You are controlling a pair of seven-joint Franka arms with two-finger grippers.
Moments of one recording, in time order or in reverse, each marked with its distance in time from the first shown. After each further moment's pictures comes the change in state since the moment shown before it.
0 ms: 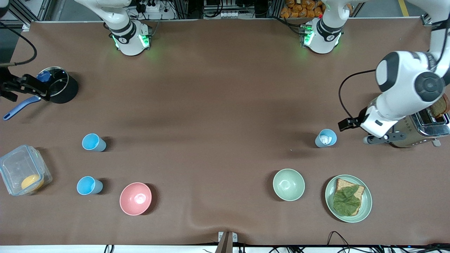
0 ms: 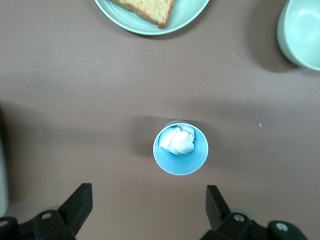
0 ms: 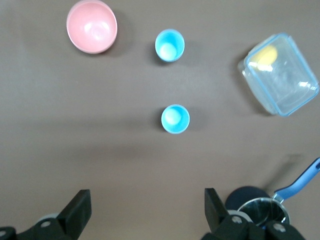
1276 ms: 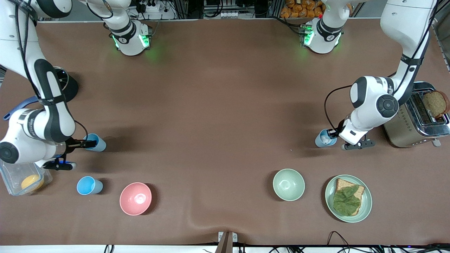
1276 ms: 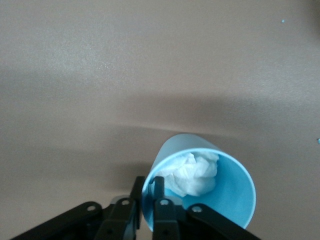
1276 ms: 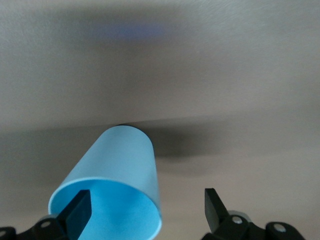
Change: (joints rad) left arm 0.011 0.191 -0.004 -0.122 -0.001 0.329 -0.005; right arm -0.119 0.621 -0.006 -0.059 -0.043 0.342 -0.014
